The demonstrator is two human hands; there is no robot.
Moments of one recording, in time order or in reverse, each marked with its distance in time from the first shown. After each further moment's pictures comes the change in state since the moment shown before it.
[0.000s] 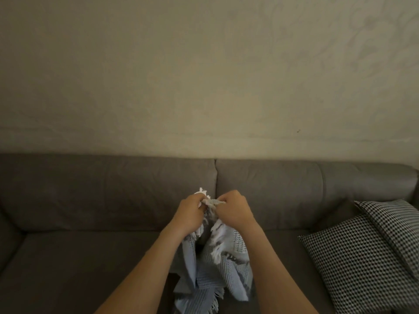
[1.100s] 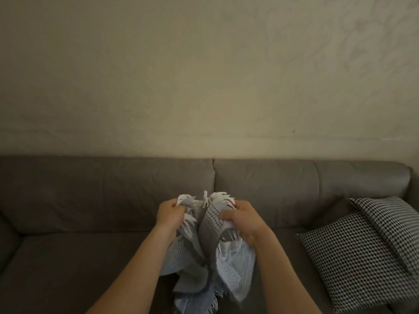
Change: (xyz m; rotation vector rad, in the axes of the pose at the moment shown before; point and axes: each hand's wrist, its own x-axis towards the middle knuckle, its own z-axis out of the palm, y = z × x) left_hand -0.018 -0.025 -0.011 -0.620 0.178 -0.477; right_hand -0.029 0.027 -0.006 0.656 -0.116 0.256
